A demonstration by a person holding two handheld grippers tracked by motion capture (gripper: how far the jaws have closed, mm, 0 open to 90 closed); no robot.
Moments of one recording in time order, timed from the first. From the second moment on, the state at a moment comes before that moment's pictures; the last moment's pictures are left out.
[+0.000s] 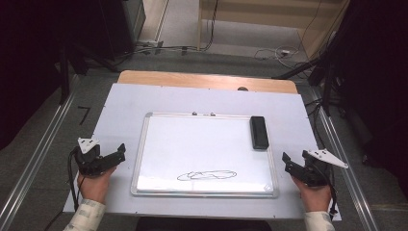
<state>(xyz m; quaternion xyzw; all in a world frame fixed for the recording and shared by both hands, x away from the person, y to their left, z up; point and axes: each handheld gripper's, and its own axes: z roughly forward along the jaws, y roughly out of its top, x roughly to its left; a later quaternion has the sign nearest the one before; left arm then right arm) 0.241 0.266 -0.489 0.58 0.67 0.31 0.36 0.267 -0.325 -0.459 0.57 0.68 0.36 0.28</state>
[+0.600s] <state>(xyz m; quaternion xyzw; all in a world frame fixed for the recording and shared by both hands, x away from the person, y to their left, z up) 0.241 0.267 -0.490 0.58 0.67 0.31 0.35 0.287 -0.307 -0.457 0.56 0.69 0.36 0.28</state>
